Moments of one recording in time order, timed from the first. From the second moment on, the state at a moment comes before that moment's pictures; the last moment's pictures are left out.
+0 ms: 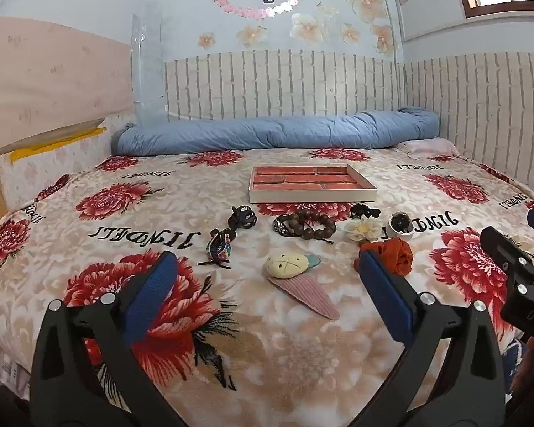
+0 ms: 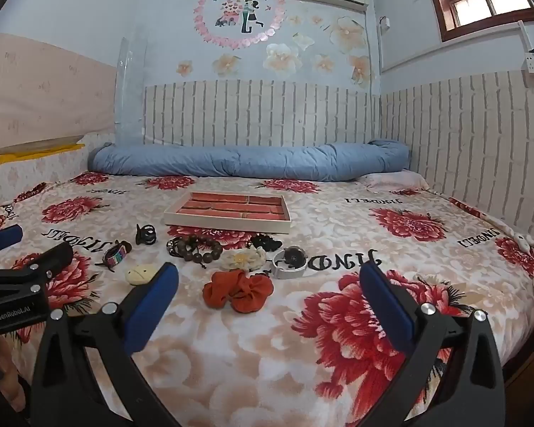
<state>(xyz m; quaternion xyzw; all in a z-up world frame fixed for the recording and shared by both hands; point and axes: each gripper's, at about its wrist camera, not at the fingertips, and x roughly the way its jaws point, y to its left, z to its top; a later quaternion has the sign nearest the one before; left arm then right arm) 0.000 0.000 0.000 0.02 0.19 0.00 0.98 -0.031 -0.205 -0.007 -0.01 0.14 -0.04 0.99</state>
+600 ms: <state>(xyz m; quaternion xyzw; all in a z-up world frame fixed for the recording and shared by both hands) 0.003 0.004 -0.007 0.03 0.19 0.00 0.98 -0.031 -0.204 -0.008 -0.01 0.14 -0.04 0.99</state>
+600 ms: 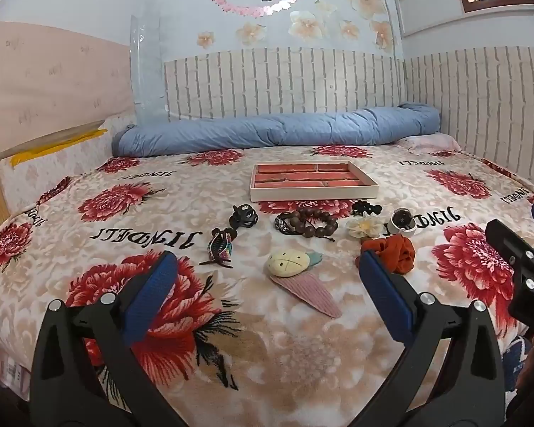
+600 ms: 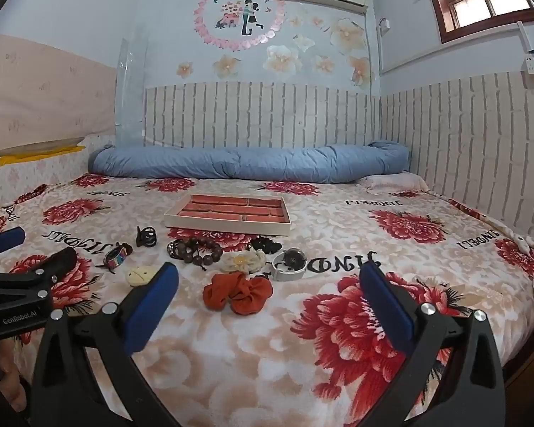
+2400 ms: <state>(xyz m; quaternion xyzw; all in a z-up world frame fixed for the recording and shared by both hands) 0.002 0.000 0.001 0.03 0.20 0.00 0.98 -0.034 -0.208 -0.003 -0.01 0.13 -0.04 0.99</state>
